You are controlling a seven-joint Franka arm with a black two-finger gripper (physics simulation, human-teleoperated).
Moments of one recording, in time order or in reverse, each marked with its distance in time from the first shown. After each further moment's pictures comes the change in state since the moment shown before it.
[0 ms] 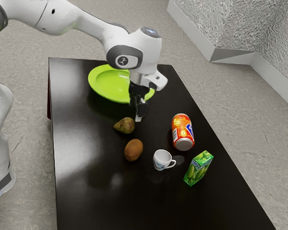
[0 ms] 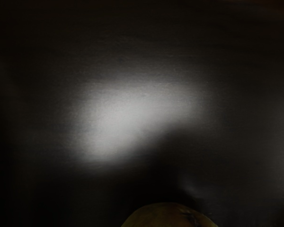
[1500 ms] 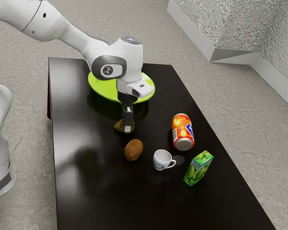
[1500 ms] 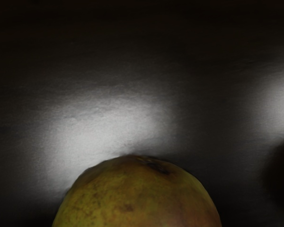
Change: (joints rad) arm 0.036 -0.094 -0.004 -0.220 -0.142 0.186 0.272
